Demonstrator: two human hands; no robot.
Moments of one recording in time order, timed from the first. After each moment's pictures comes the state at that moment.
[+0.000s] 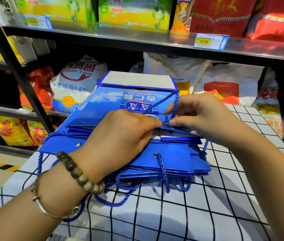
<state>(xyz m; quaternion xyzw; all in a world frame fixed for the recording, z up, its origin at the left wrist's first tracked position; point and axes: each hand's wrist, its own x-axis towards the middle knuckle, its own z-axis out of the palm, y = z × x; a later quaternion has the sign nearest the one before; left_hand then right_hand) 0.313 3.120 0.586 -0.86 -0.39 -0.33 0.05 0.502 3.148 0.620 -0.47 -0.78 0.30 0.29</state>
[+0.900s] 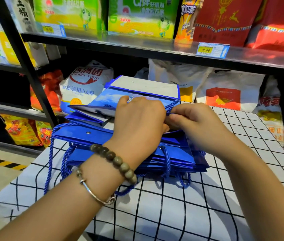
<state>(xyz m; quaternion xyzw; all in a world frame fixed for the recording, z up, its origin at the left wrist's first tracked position) 0.355 3.112 0.619 -0.75 -0.64 -0.15 0.11 0.490 3.134 0.612 -0.49 -0.80 0.20 0.29</state>
